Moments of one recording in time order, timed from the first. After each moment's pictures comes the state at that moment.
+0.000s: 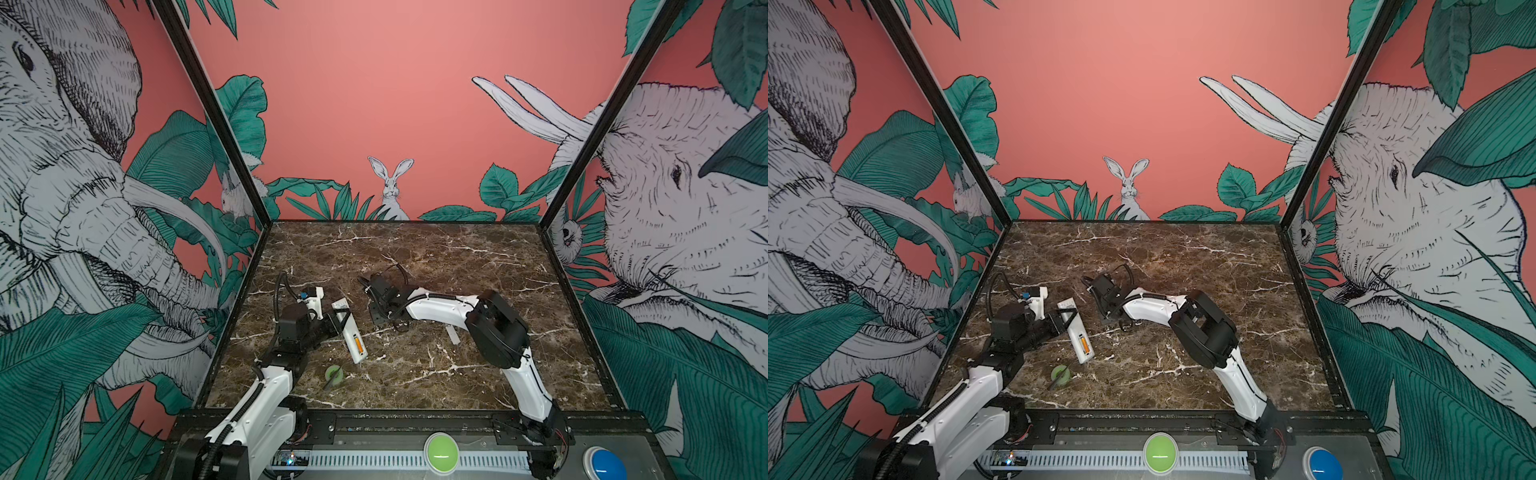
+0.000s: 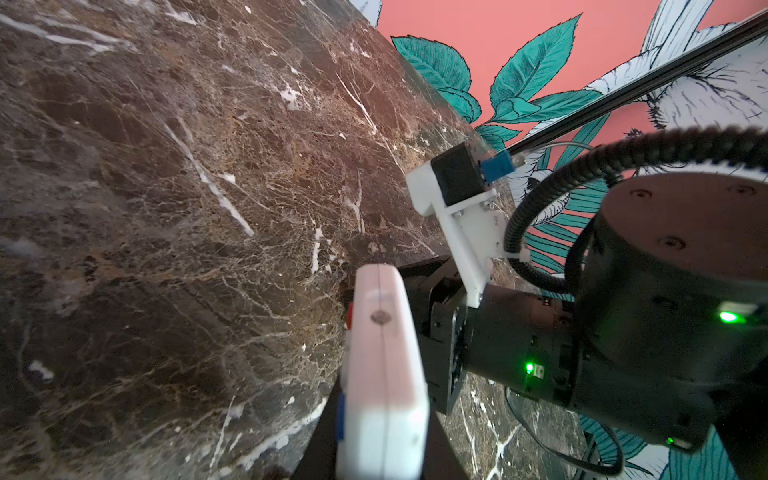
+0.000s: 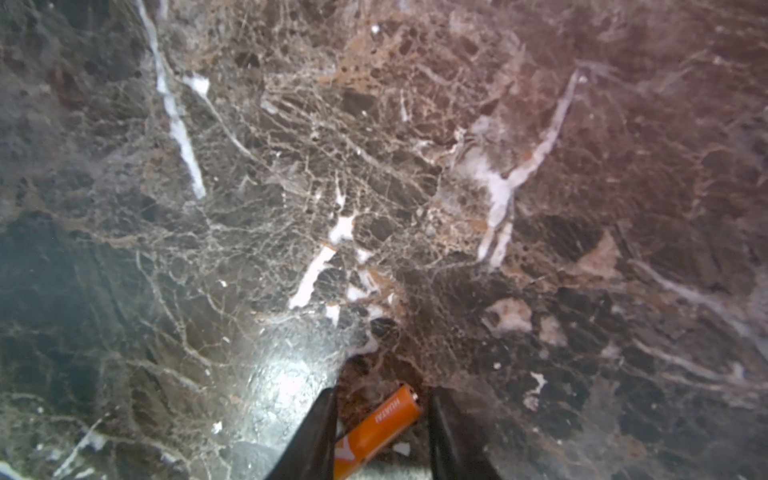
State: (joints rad) left arm -0.16 0.87 0.26 0.13 0.50 -0.66; right arm 0.95 2.19 1.60 -0.48 0.16 0.51
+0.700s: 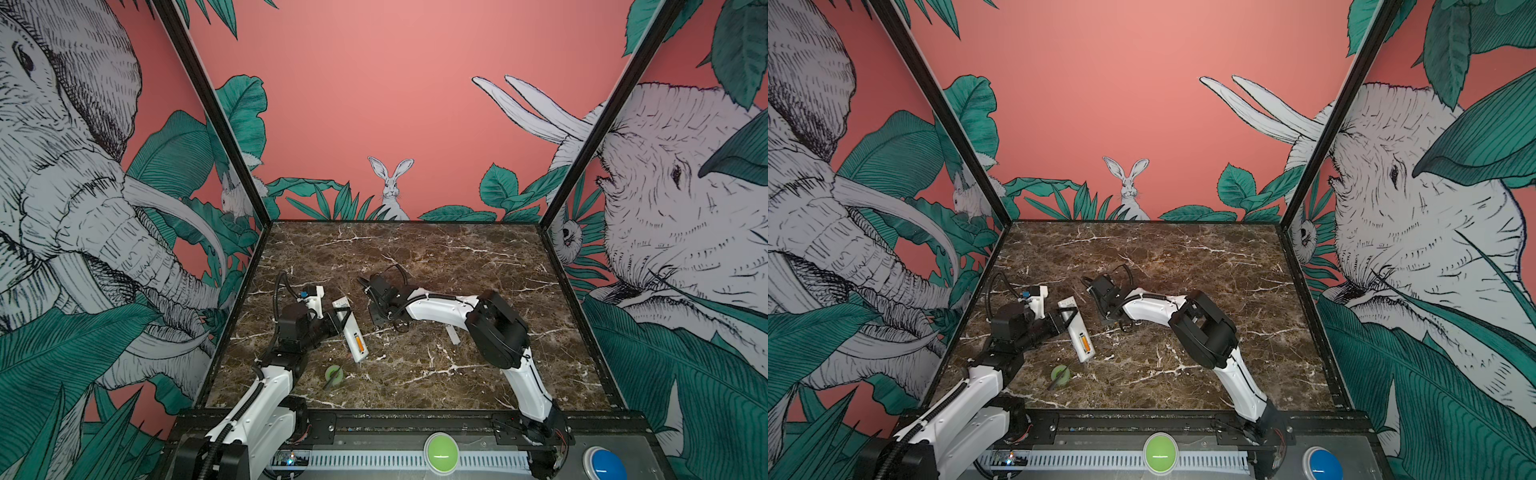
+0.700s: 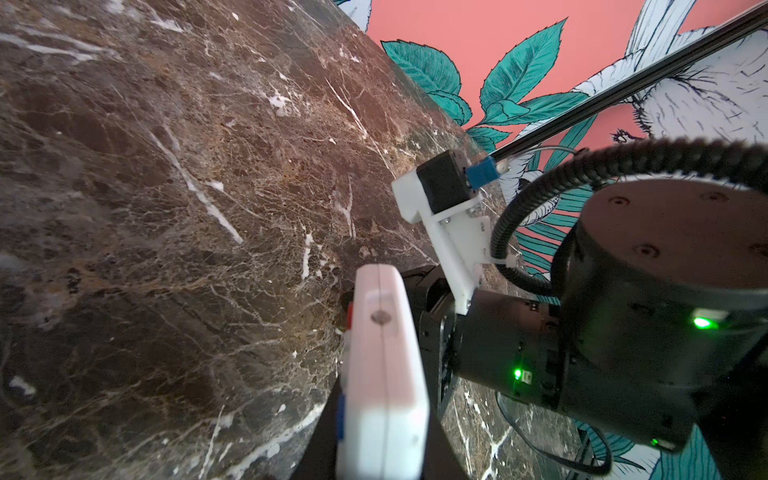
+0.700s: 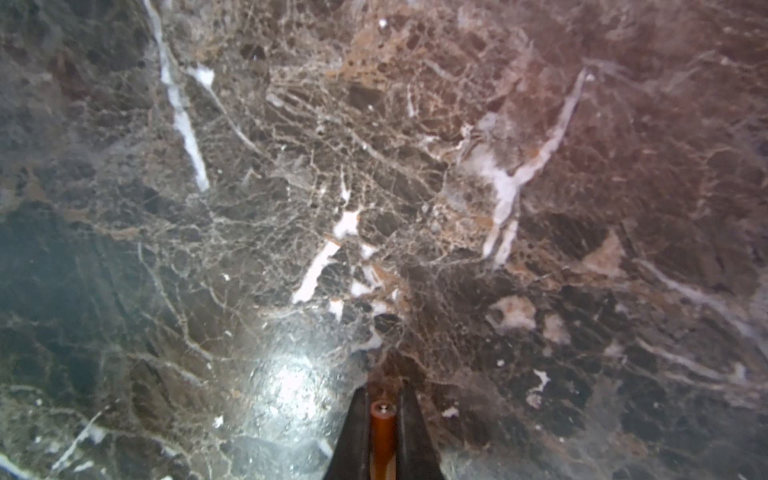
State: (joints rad) left arm -0.16 0.87 0.26 0.16 0.53 -0.66; right arm 0.96 2.19 1.59 -0.49 0.15 0.48
